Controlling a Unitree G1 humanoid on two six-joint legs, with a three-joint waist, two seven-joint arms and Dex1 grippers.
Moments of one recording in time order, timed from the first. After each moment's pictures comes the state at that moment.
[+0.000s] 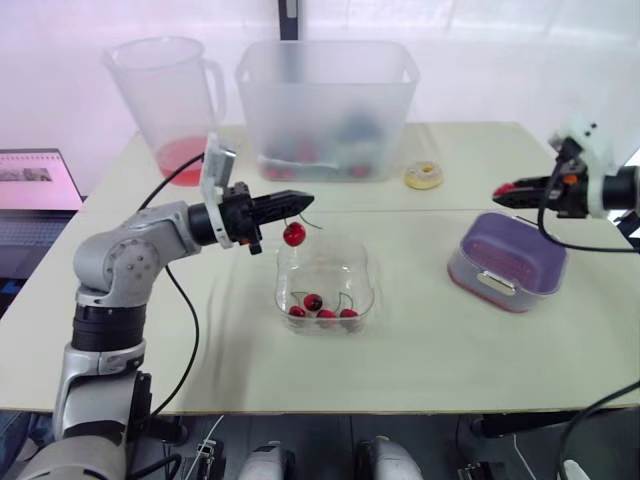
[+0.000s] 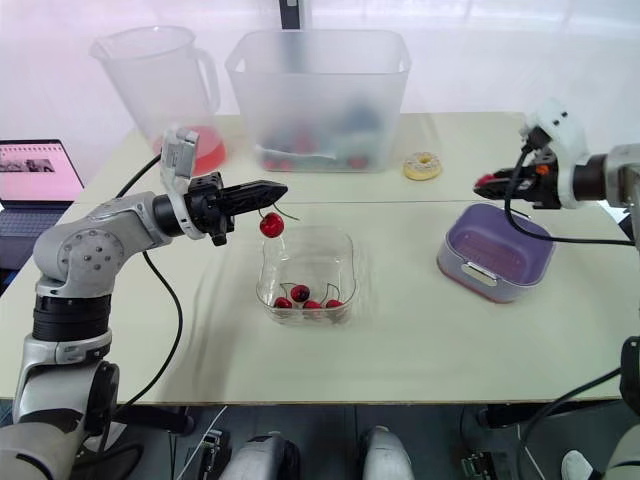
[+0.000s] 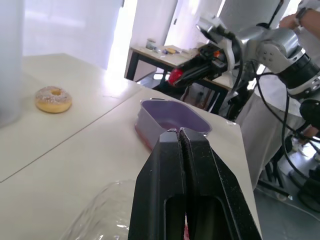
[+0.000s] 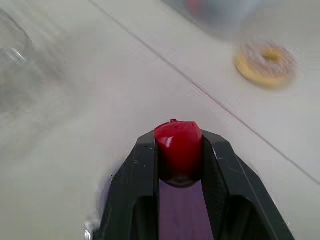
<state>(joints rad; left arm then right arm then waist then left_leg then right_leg) -0.78 0.53 0.11 -0.06 -0.84 0.86 -0.90 -0.94 -1.15 0.12 0.47 0.24 0.62 1.23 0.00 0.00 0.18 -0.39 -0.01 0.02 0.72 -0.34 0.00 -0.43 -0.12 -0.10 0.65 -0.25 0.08</state>
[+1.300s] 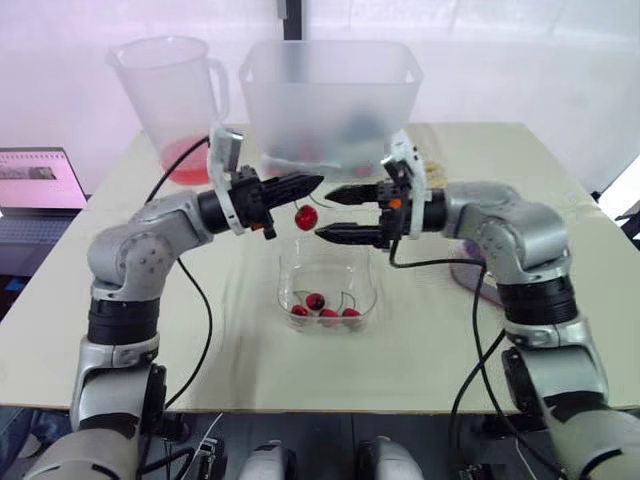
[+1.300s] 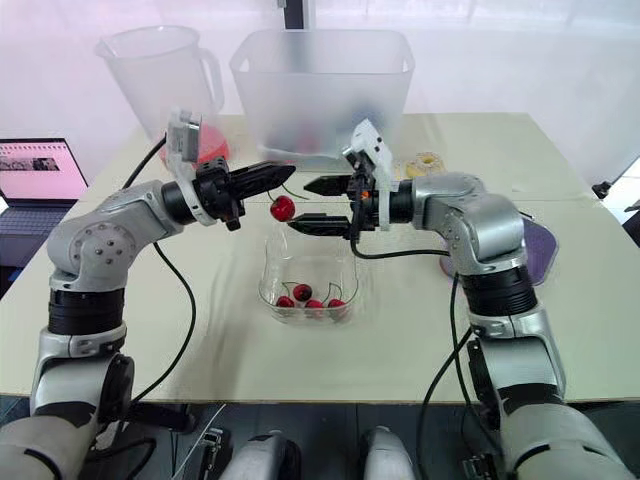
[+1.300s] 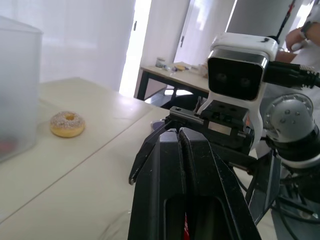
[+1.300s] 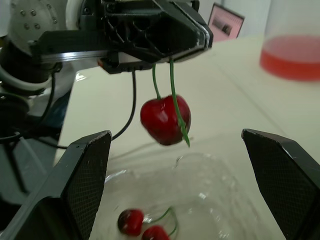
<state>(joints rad) -0.82 0.47 0.13 -0.06 -0.82 0.82 -0.82 -0.93 -0.48 0.06 -0.04 0.46 0.80 1.05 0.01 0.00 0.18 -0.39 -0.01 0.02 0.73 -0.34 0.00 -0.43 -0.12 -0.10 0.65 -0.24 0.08</state>
